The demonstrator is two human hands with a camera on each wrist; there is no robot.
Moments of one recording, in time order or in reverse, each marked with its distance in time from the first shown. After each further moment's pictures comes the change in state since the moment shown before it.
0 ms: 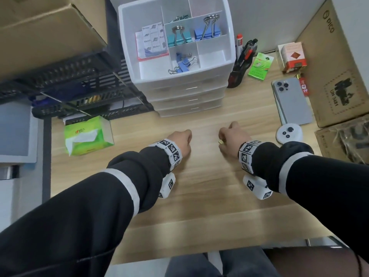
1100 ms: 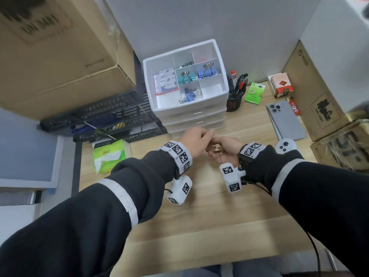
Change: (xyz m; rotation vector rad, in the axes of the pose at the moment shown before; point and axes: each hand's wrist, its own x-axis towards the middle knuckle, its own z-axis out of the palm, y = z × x) left_hand -0.076 0.074 -0.096 -0.370 0.241 0.146; right_hand -0.033 -0.065 -0.055 1.638 -0.432 0.361
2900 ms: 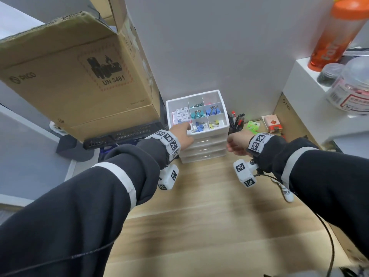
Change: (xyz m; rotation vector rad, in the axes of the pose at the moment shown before) left_hand -0.035 0.038 -0.122 0.416 0.122 -0.113; right_hand -0.094 -0.088 0.033 -0.579 0.450 -0.323
